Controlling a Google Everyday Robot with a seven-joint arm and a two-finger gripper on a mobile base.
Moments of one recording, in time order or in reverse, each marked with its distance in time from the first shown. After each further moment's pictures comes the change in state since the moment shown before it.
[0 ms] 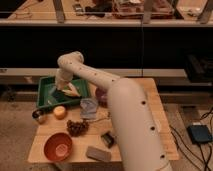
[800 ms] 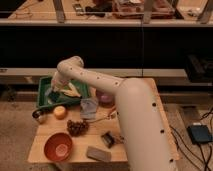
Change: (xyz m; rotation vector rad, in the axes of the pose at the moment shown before) arm -0.027 0.011 0.005 0.061 -0.052 -0.062
